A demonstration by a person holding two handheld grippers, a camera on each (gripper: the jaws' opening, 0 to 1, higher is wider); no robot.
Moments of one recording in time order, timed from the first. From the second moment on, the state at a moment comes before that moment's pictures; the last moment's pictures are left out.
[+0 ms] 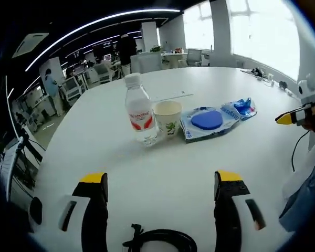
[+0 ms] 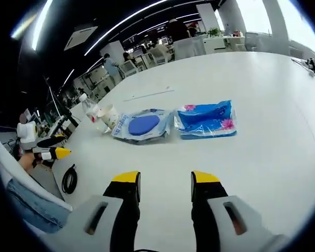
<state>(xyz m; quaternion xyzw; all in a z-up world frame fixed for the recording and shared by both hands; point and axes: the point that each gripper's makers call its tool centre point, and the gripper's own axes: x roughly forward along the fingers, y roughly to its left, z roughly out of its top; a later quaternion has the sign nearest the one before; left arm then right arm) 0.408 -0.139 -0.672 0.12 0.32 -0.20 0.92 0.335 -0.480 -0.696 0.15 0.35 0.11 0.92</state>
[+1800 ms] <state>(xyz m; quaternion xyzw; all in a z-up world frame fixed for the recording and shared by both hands) 0.313 -0.044 -0.763 0.04 0.49 -0.10 0.87 0.323 -0.470 -0.719 0.21 0.38 0.09 0.90</state>
